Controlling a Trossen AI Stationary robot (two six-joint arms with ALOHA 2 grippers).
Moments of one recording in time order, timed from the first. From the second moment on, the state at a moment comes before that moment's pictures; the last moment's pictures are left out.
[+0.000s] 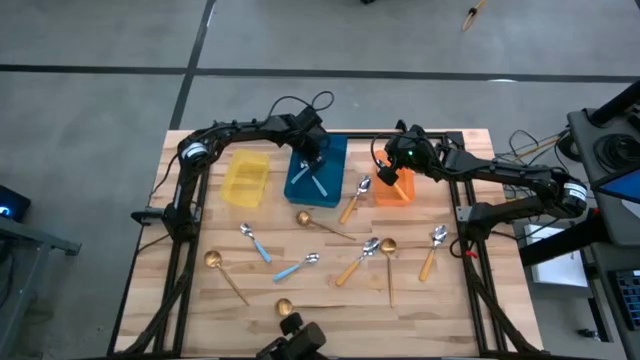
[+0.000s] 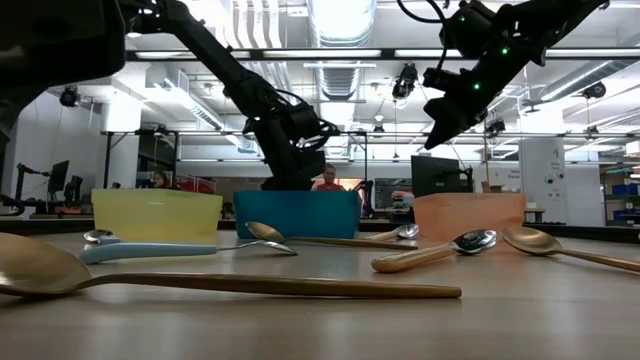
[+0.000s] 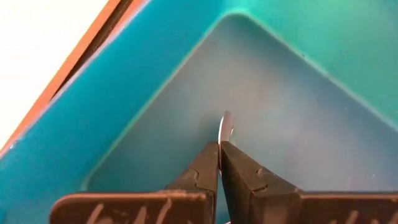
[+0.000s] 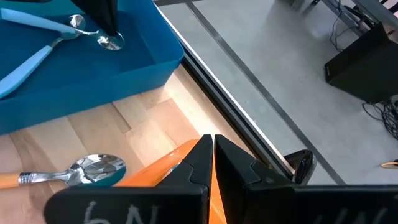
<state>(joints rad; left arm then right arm) 0.63 2.12 1.53 -0.47 0.11 0.07 -0.48 1.19 0.76 -0.23 0.33 -0.13</state>
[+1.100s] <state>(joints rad) 0.63 2.05 1.57 -0.63 0.18 -0.02 -0.48 1.19 0.76 -0.24 0.33 -0.13</state>
